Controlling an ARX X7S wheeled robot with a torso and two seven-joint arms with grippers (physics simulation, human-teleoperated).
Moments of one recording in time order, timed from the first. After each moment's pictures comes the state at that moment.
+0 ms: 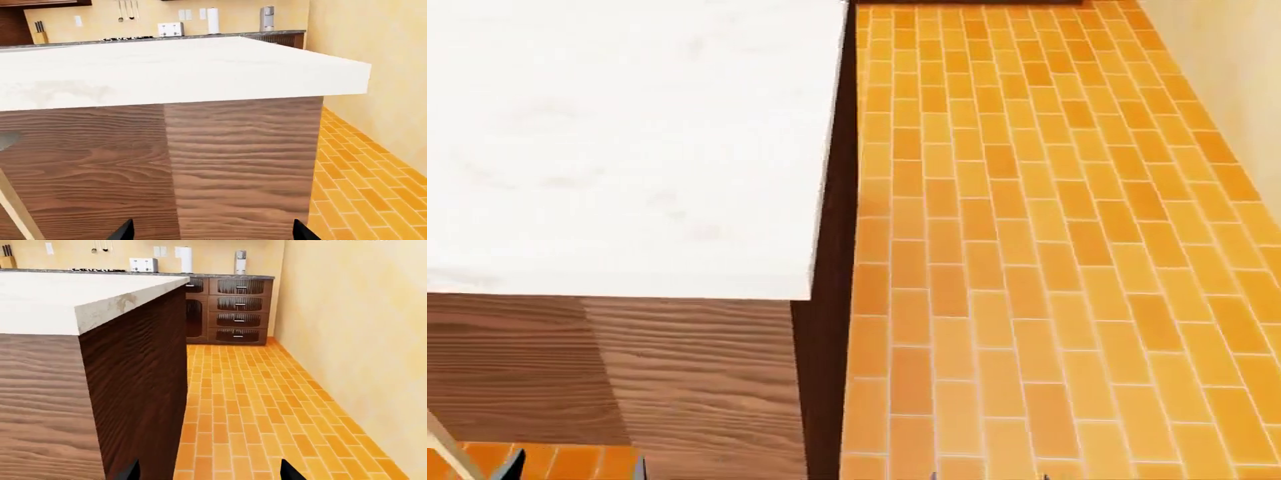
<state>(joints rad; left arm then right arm) -0.03 -0.14 0.18 -0.02 -0.09 -0.01 -0.18 -0.01 0.14 -0.16 0.00 0.11 0.00 0.17</state>
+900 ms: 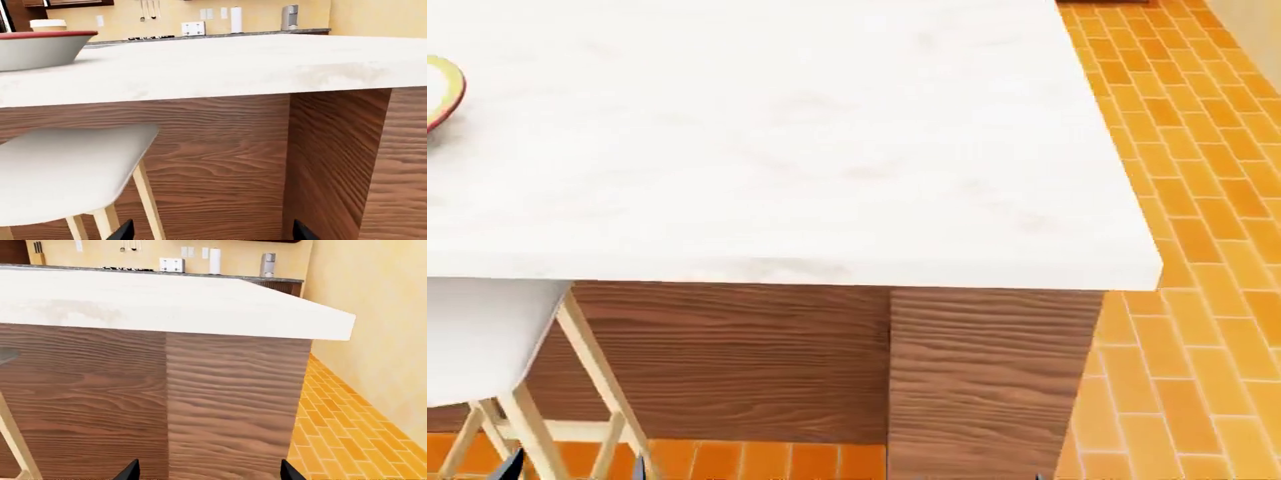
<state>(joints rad) -0.04 -0.16 0.21 -0.02 -0.11 -0.01 -0.21 0.00 0.17 -0.21 0.00 0.12 0.00 0.20</state>
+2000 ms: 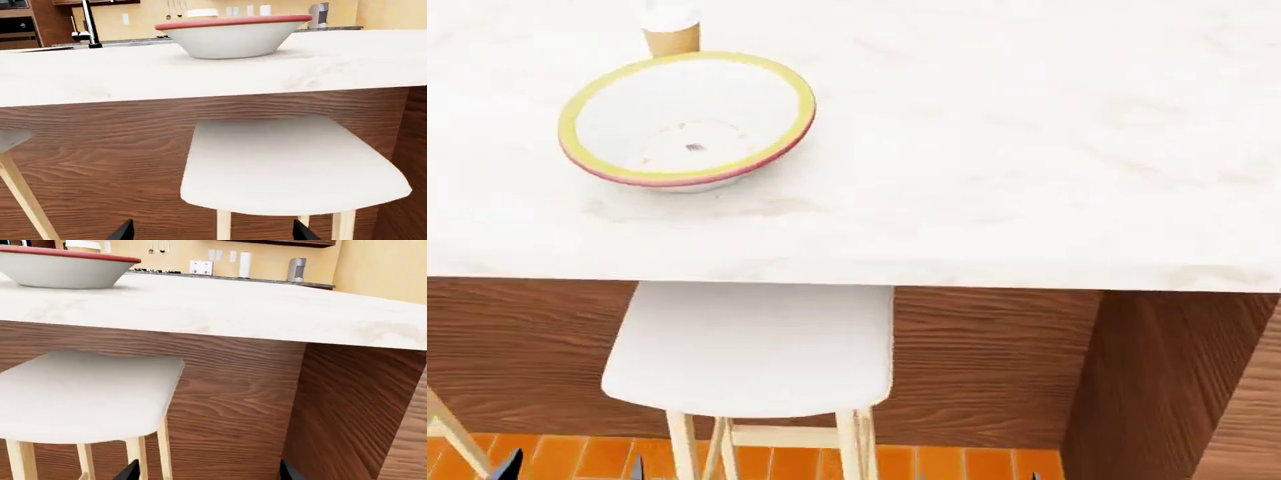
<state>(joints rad) -0.04 -0.19 0.24 -0.02 -0.14 -0.01 -0.24 0.01 0.20 -0.25 0.00 0.13 -0.01 0.23</state>
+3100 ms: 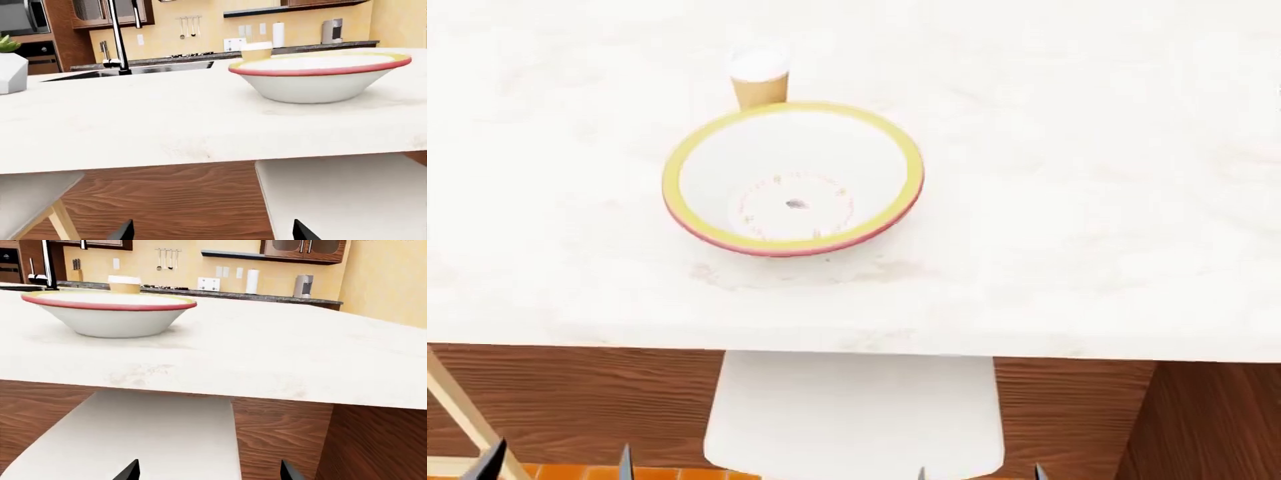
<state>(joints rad) -0.03 -0.22 0.26 0.00 -0.13 0.04 -0.29 0.00 0.22 -0.27 -0.01 0.14 -0.06 0.25</state>
